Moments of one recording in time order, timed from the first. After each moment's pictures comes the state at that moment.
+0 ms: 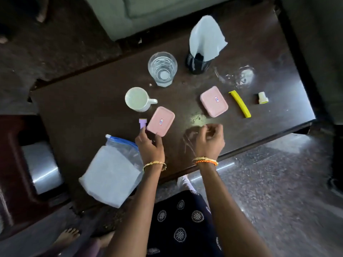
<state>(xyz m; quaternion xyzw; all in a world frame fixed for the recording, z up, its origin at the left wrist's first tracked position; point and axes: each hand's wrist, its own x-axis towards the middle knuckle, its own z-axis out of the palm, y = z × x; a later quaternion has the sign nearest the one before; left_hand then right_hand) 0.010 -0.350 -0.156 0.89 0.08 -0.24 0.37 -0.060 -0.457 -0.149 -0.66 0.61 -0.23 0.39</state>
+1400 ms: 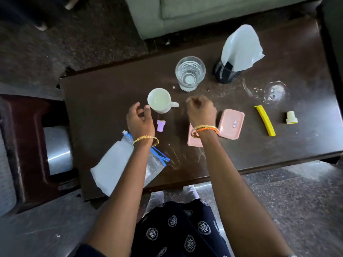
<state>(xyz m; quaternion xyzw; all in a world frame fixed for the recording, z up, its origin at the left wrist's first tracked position) 0.100 -0.339 -0.155 0.85 0.17 -0.10 0.48 0.056 -0.477 -0.137 -0.76 0.45 -0.02 0.48</state>
